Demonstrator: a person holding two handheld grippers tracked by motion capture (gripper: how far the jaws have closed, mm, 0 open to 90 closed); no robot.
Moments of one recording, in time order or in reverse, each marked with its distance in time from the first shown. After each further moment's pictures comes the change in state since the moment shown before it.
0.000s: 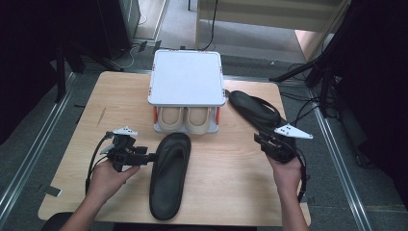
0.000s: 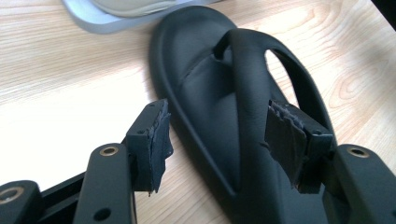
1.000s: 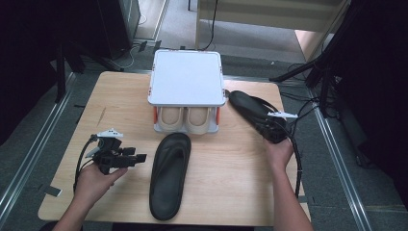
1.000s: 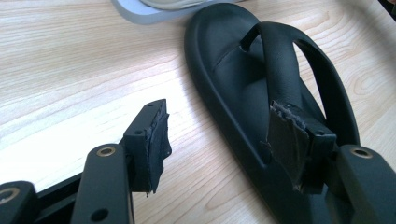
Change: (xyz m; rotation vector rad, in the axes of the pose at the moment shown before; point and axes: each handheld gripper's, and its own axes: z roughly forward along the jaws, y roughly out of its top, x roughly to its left) left arm 0.018 -0.018 -0.021 -0.032 0.031 -0.015; right arm -0.056 0.001 0.091 0.172 -0.102 0.113
